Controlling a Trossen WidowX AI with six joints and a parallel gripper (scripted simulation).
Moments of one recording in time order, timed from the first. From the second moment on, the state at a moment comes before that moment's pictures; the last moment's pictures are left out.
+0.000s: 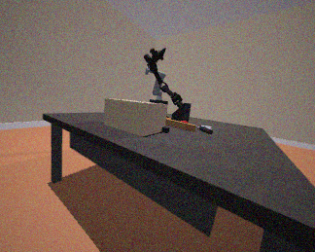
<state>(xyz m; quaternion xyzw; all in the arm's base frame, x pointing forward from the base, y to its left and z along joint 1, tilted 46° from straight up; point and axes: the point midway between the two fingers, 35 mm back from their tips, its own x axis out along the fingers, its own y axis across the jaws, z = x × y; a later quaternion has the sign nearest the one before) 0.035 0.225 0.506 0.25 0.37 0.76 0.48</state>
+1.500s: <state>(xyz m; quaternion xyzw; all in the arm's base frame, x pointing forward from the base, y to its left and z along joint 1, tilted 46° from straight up) 0.226 0.270 0.336 0.44 0.53 0.30 0.65</state>
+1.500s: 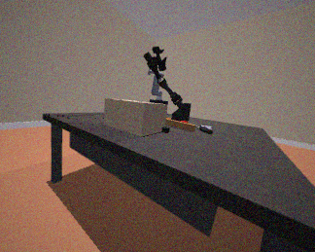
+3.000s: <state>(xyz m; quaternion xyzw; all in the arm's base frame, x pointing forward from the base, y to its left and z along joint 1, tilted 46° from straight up) 0.288 0.087 0.078 0.29 0.44 -0.41 0.75</state>
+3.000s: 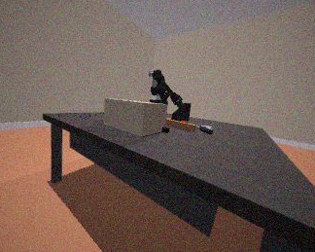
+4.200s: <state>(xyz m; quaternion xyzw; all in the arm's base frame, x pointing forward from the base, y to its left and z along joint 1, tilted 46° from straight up) 0.278 0.002 0.022 0.15 0.35 -0.53 0.76</state>
